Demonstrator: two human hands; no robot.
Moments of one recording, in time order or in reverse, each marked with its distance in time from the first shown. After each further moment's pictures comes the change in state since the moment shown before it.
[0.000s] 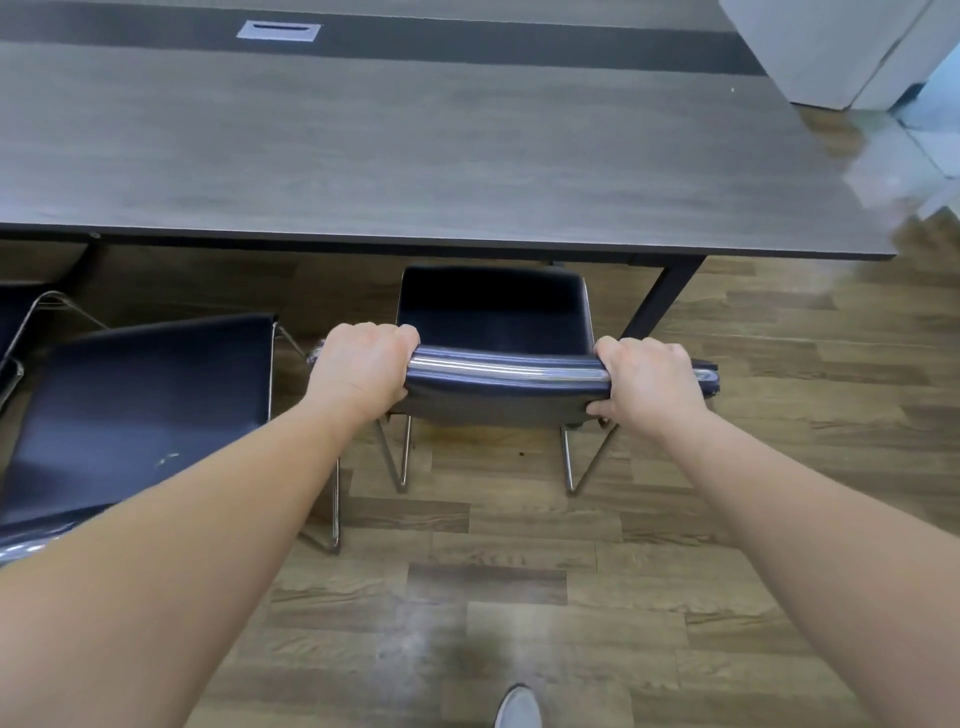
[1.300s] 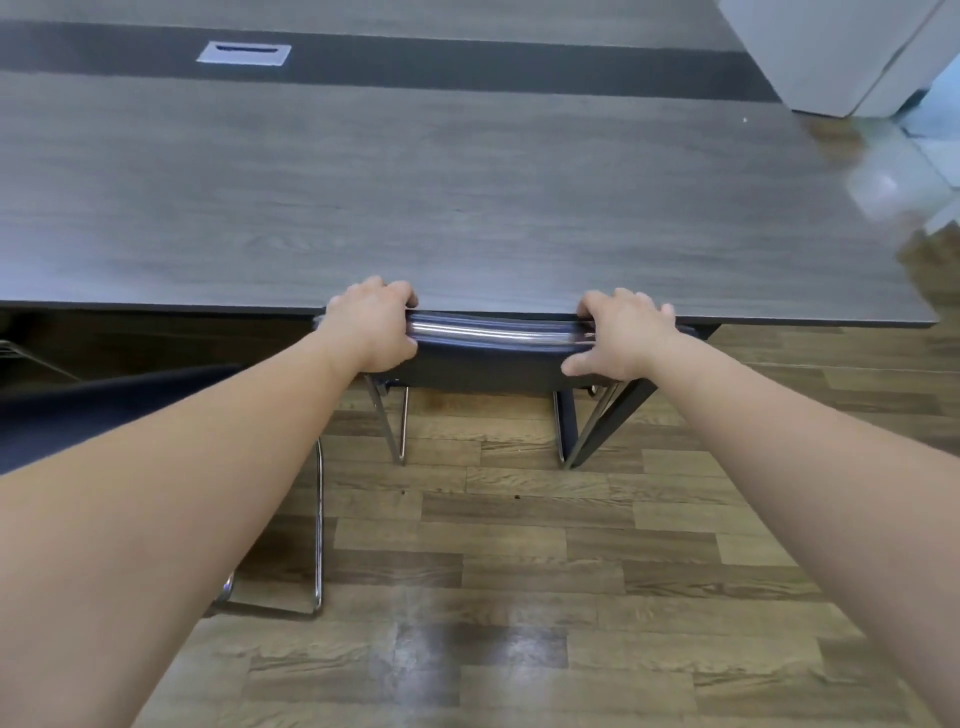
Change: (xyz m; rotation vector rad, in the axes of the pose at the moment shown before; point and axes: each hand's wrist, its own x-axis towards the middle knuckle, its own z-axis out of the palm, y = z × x) left_hand 0.166 -0.028 -0.026 -0.326 -0.157 -0.138; right_hand 0.162 0.025 -0.049 0.212 -0.173 0.099
